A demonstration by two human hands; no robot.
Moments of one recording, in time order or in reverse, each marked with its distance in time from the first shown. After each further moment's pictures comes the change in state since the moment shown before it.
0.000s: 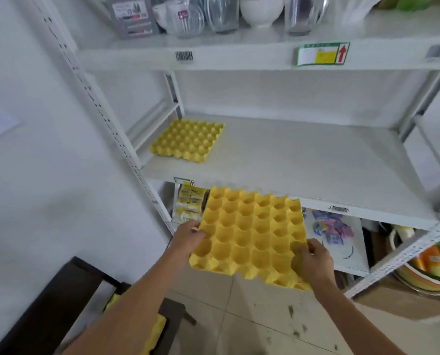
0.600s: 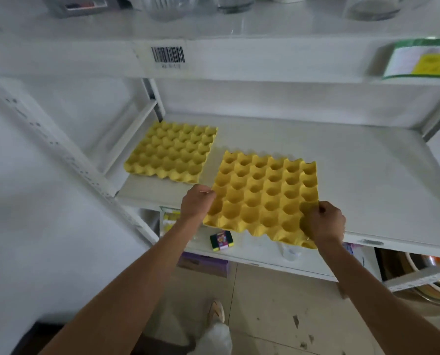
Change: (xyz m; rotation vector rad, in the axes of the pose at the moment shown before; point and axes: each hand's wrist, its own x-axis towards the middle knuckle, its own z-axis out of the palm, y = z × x) left_hand 0.222 0.126 -0.012 0.052 0.039 0.170; right_hand 0.191 -0.129 0.078 -0.150 0.287 0.001
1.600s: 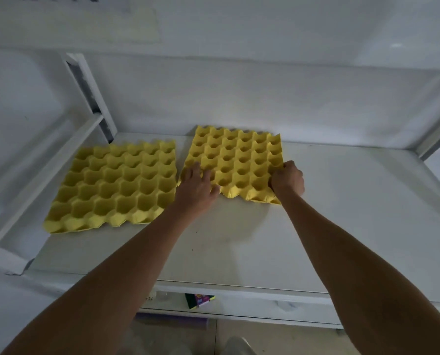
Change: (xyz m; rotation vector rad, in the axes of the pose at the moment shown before) left_hand 0.246 0.037 0.084 0.745 0.029 0.635; right_hand 0.231 -0.121 0.170 -0.217 0.131 -0.018
